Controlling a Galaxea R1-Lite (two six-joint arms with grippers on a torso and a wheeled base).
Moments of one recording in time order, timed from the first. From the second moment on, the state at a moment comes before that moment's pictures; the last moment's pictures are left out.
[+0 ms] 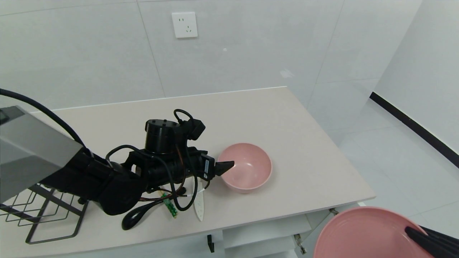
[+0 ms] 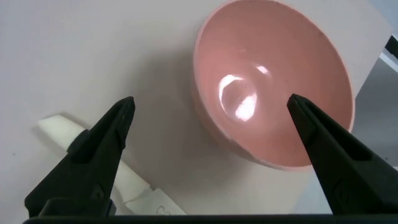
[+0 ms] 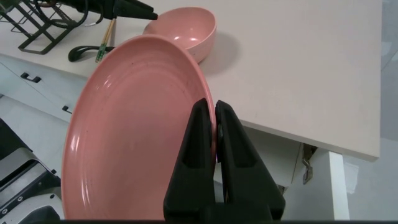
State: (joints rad) left arm -0.54 1.96 -0.85 -0.70 -0.23 -0.09; right arm 0.18 0.79 0.00 -0.61 0.47 0.01
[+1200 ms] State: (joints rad) left arm -0.56 2.10 -0.99 -0.59 -0.22 -0.09; right arm 0.17 0.78 0.00 -0.62 0.47 0.01
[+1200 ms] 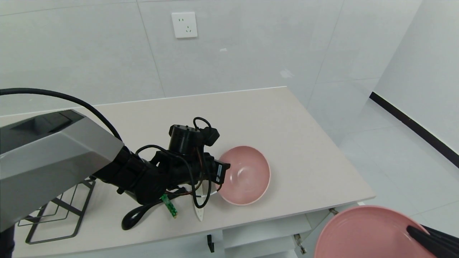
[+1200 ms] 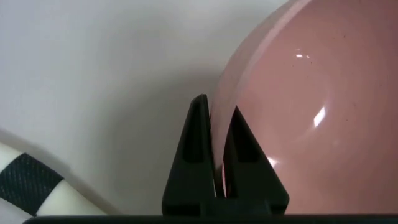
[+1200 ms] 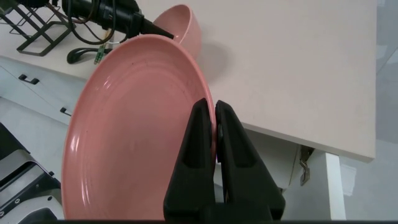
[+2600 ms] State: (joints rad) left arm -0.47 1.49 -0.10 -1.45 -0.22 -0.09; right arm 0.07 0.73 0.00 -0.64 0.47 0.07
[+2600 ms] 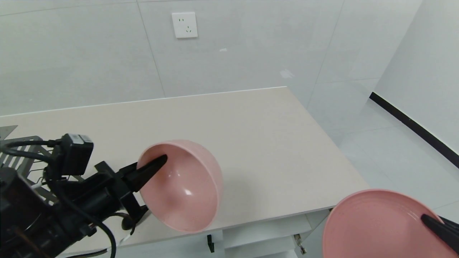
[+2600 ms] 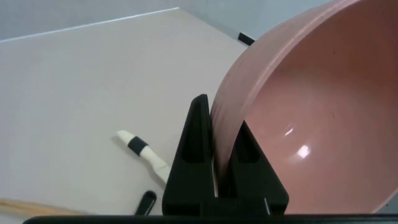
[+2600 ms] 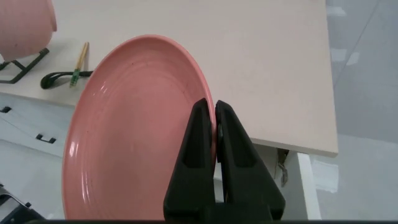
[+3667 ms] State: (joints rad) left arm -0.35 1.16 0.00 -0.97 -0.34 -0.30; right arm 0.34 0.69 -0.02 -0.63 0.48 0.34
